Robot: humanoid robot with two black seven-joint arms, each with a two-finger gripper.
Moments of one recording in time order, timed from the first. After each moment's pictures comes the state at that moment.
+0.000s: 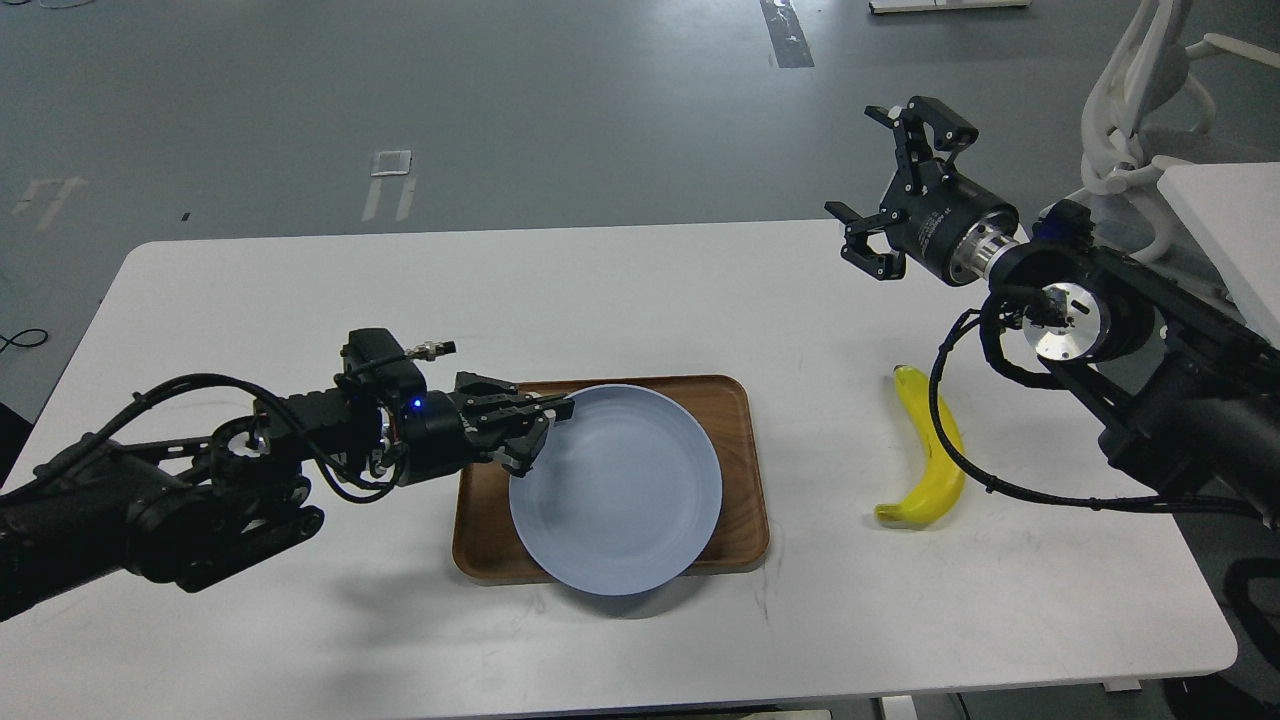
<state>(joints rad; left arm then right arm) -0.87 0.35 0.01 -0.91 1.70 0.18 -0.49 0.82 -0.44 0.66 0.96 -0.08 0.12 0.03</state>
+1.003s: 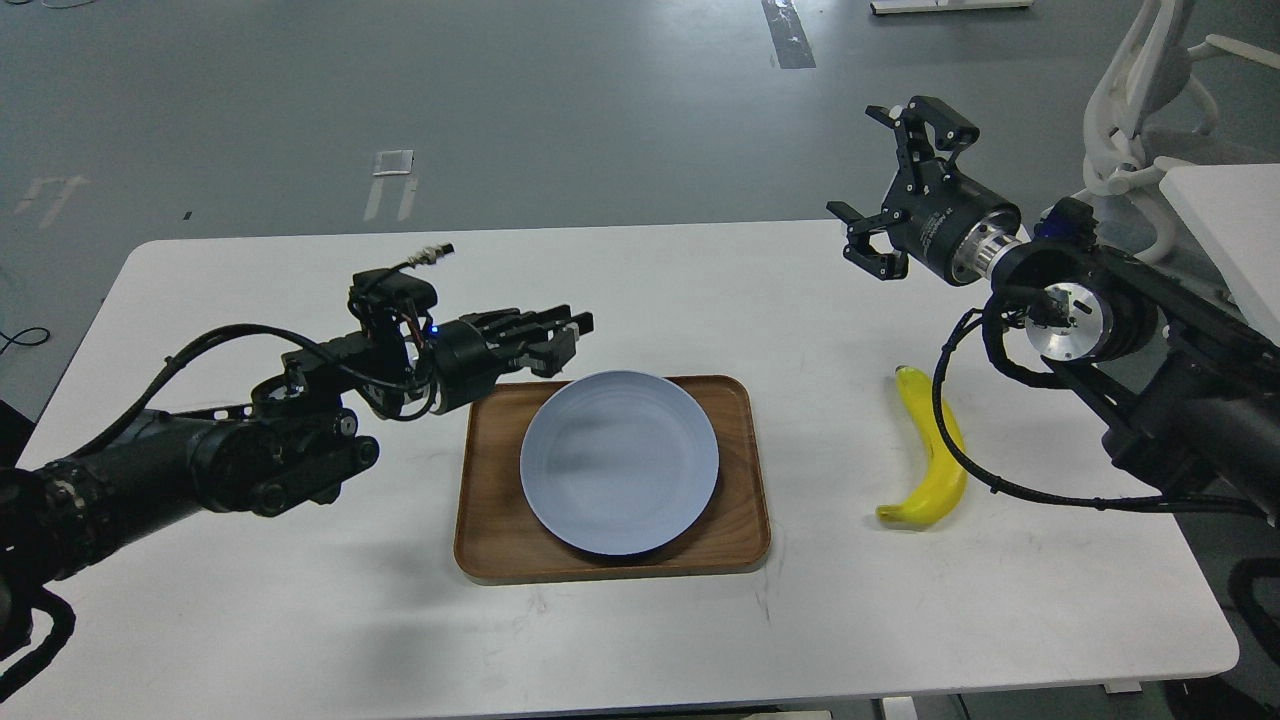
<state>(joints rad) -1.00 0.28 -0.02 -0.79 1.03 0.18 -0.49 0.83 -0.46 0.62 0.97 -0.16 0.13 0.03</state>
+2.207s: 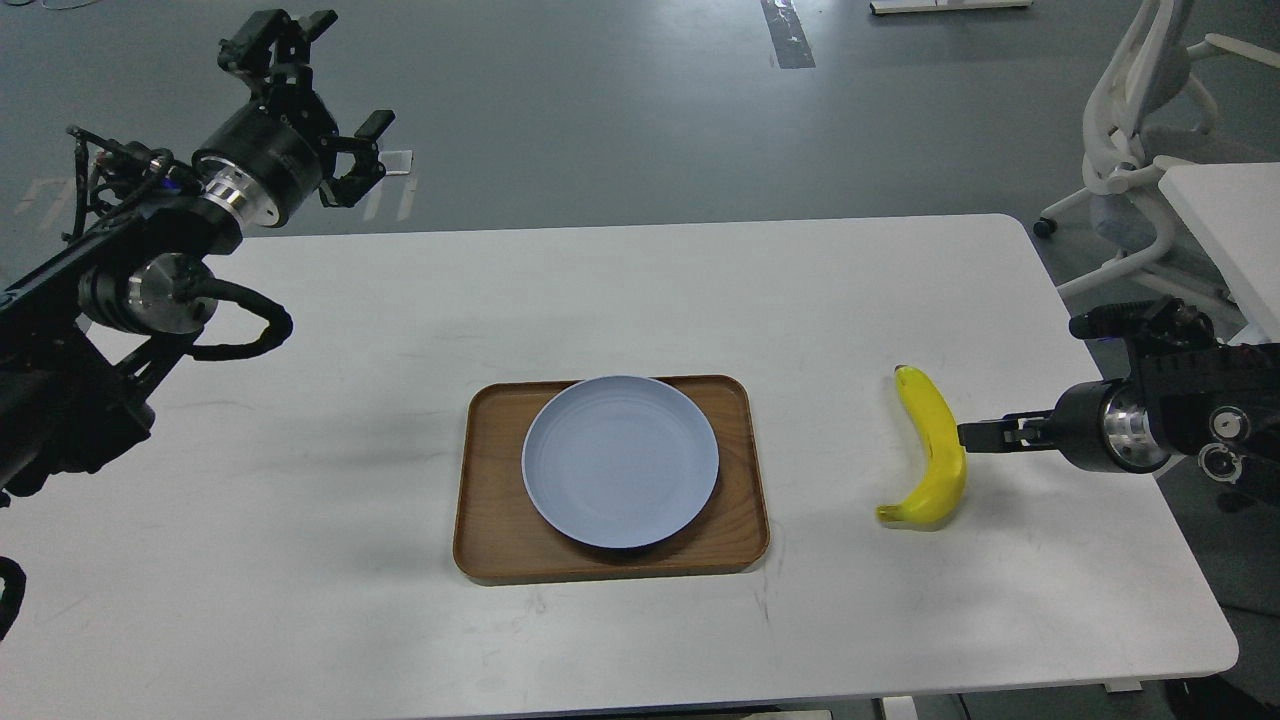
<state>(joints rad) -0.93 0.46 -0.60 -0.82 0.08 -0.23 -0.27 0.92 -0.91 0.03 1.31 -1.33 0.39 -0.09</state>
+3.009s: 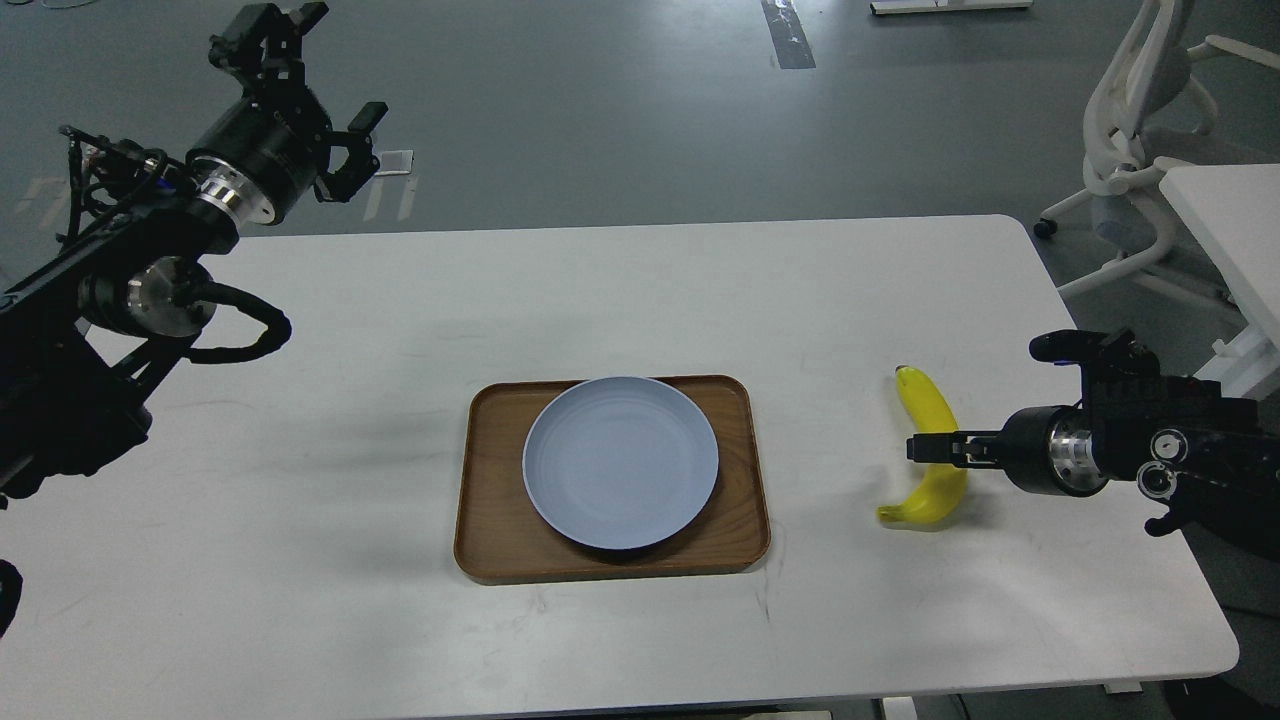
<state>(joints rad) -0.93 0.46 -0.59 -0.82 0.09 -0.23 -0.30 0.86 -0.81 0.03 1.26 -1.19 0.30 -0.09</state>
